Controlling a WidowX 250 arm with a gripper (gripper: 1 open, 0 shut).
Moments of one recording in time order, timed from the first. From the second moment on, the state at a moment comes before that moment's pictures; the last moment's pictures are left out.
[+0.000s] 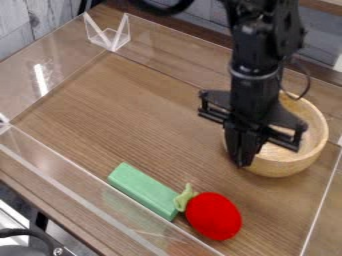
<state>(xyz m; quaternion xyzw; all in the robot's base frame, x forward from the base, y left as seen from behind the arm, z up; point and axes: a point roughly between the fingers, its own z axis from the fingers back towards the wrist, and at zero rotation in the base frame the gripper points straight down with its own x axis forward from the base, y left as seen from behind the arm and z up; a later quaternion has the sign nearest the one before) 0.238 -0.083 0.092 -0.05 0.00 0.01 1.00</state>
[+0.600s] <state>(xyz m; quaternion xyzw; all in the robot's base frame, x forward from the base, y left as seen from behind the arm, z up) 0.263 -0.087 0.109 -0.05 -0.03 0.09 0.99</state>
